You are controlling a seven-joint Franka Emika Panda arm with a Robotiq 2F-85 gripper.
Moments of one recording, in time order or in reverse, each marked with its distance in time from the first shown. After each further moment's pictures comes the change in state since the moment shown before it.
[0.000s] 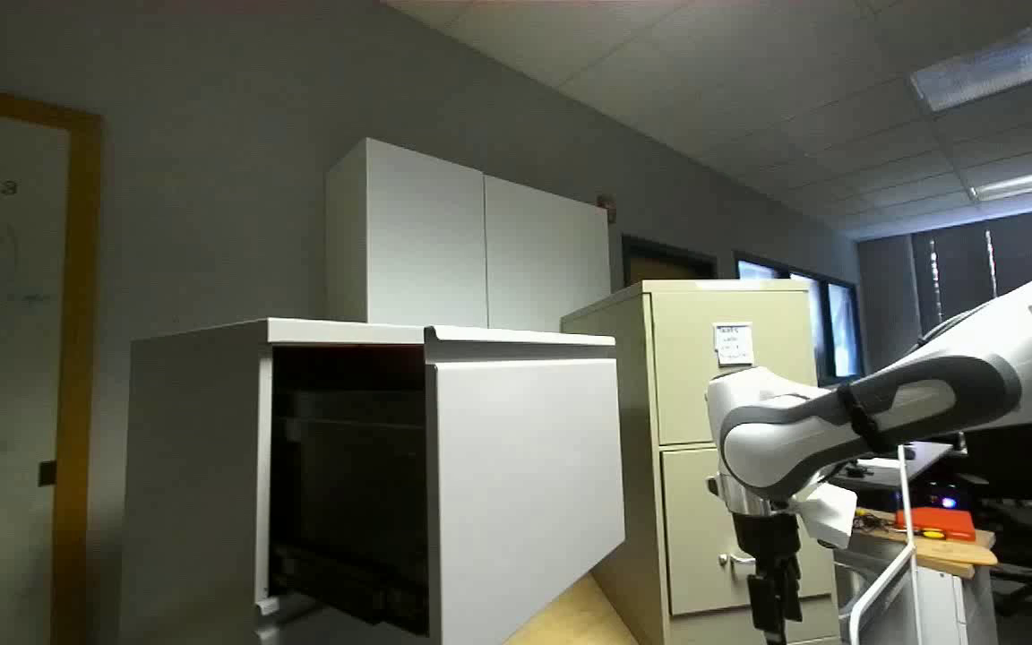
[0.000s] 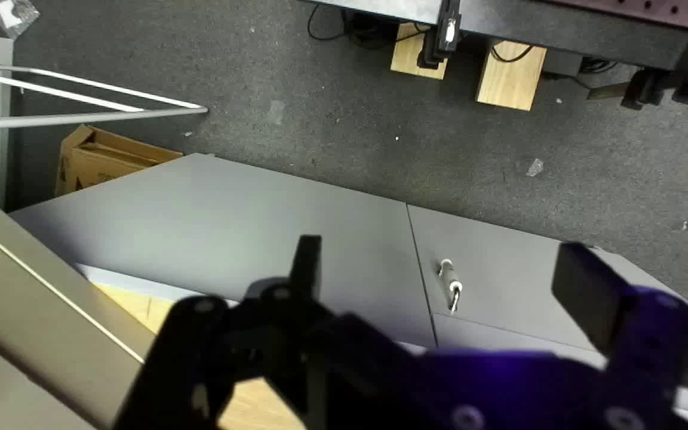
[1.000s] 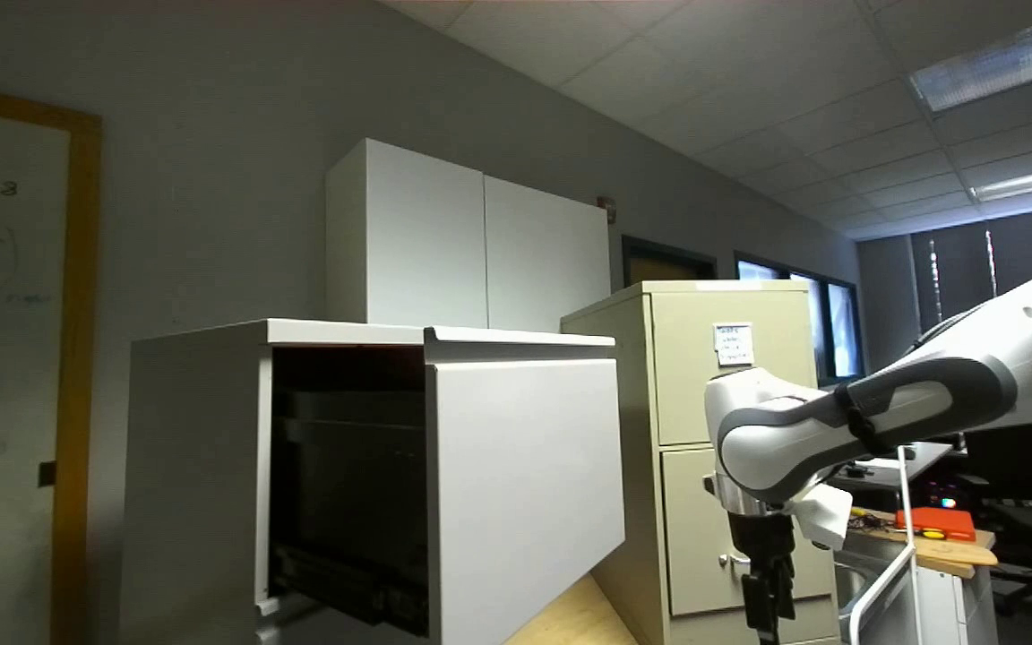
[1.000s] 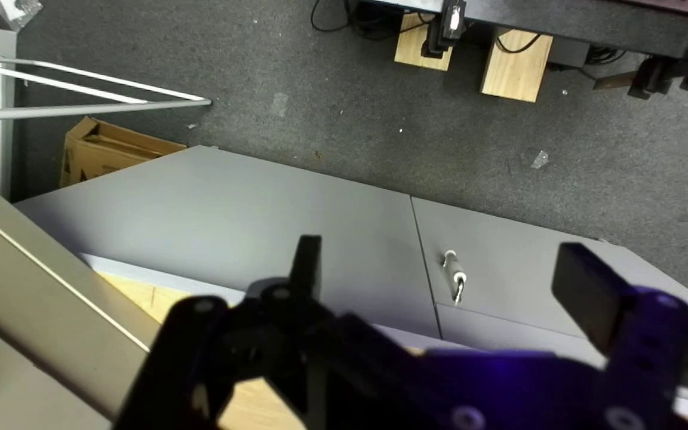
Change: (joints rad) arm 0.003 0.007 0.005 0.000 0.000 0.028 0.009
